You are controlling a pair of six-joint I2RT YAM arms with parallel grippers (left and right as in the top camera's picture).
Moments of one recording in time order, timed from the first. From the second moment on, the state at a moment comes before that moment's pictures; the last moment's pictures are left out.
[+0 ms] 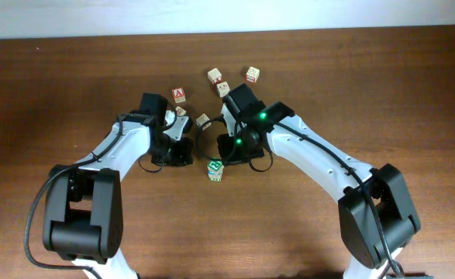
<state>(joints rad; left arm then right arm) -0.16 1.89 1.17 -0.74 0.44 0.00 0.58 1.90 1.45 -0.83 -0.36 0.37</state>
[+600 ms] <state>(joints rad) -0.16 1.82 1.43 -0.92 0.33 0.05 0.38 1.56 1.56 -1.10 -0.30 0.28</state>
